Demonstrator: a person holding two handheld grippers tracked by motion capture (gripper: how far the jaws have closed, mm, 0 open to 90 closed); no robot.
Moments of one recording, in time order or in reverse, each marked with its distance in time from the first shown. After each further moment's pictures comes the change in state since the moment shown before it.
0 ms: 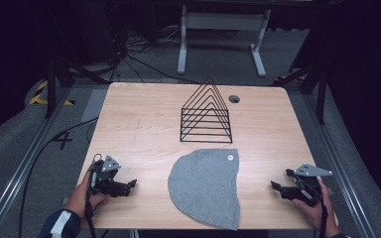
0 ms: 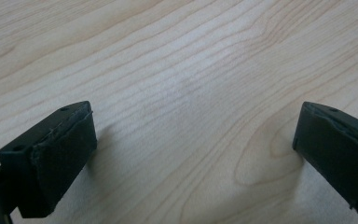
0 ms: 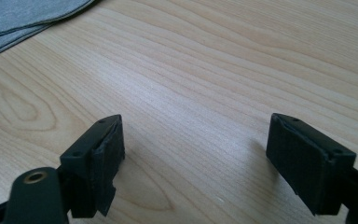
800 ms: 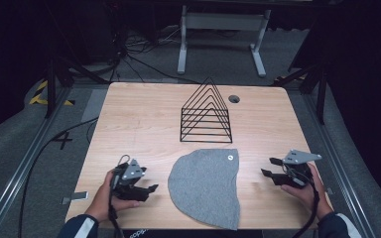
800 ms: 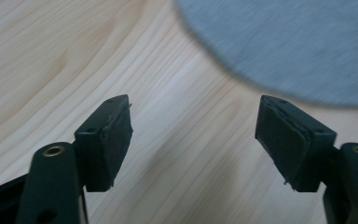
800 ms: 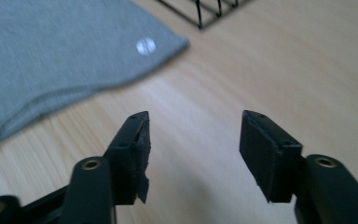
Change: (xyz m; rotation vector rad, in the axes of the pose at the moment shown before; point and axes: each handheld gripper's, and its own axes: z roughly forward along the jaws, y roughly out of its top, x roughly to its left) left arm -0.079 0.044 -0.001 -0.056 -0.202 0.257; right arm 0.015 0.063 0.007 -0.037 0.124 -0.209
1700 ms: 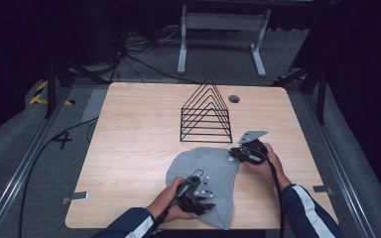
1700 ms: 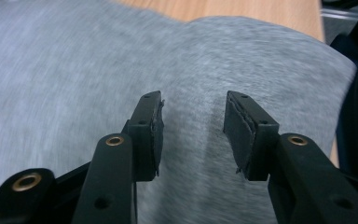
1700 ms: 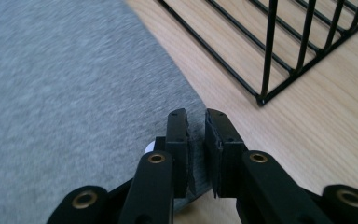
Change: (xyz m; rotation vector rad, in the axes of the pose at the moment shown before) left arm -0.083 0.065 0.084 0.094 -0.275 0.284; right arm 0.009 0.061 0.108 0.122 0.097 -0.067
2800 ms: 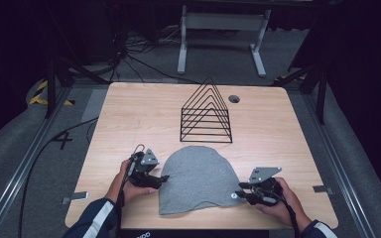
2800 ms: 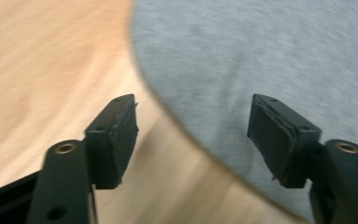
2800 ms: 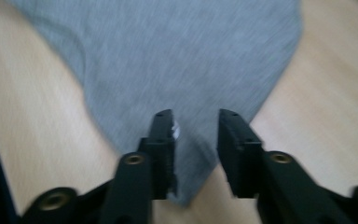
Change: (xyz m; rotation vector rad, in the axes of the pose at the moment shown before) left arm 0.079 -0.084 -0.073 -0.058 0.252 -0.404; right arm 0.089 -0.038 -0.071 0.034 0.087 -0.025
